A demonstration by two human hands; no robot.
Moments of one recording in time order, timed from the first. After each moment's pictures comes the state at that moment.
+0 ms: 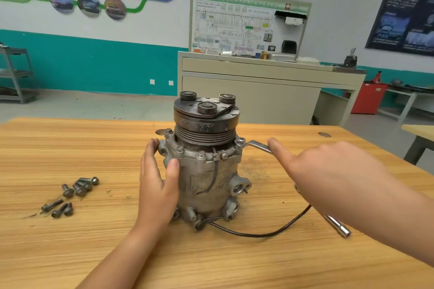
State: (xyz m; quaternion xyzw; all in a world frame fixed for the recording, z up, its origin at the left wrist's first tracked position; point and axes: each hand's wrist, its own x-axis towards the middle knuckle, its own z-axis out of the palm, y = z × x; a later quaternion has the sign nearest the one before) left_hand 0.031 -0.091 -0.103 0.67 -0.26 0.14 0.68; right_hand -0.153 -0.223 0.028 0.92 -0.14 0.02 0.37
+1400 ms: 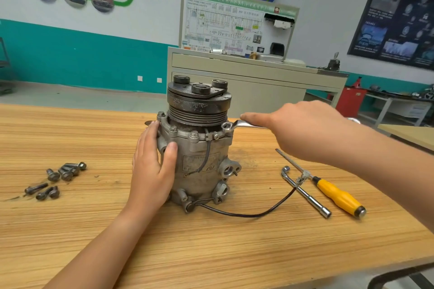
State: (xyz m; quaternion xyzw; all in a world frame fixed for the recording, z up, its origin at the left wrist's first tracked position) left_hand 0.022 -0.087 -0.100 0.70 -0.31 0.17 0.61; right_hand -0.132 -0.226 0.048 0.93 -0.13 0.11 0.34
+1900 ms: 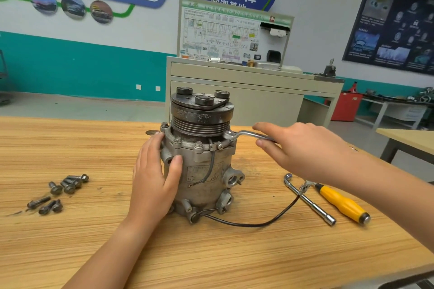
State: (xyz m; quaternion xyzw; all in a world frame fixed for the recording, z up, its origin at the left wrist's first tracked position) left_hand 0.030 -0.084 -0.101 0.71 -0.34 0.20 0.59; right_hand -0.136 -0.237 0.028 0.96 -0.12 0.17 0.17
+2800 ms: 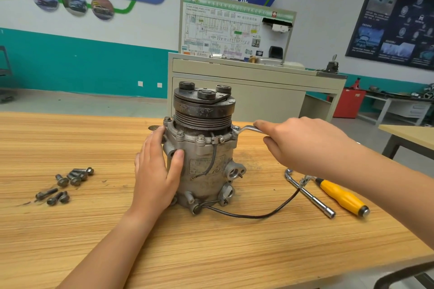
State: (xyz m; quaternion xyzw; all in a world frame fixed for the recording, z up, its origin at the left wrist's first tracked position) left_hand 0.036 -0.084 -0.107 0.72 -0.35 0.22 0.55; right_hand -0.131 -0.233 0.025 0.94 -0.15 0.14 0.27
